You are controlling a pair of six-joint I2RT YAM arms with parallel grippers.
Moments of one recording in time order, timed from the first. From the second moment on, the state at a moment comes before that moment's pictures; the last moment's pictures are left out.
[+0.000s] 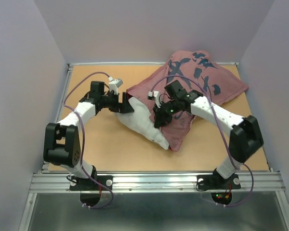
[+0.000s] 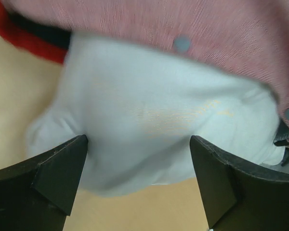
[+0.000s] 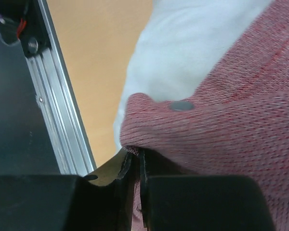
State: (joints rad) left arm -0.16 1.50 1.02 -0.23 0.70 -0.08; right arm 0.62 1.60 1.30 -0.71 -0.70 -0.26
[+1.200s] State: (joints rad) left arm -0.15 2.03 1.70 -0.54 0.64 0.35; right arm 0.09 1.94 1.67 -0.28 -0.40 -0.06
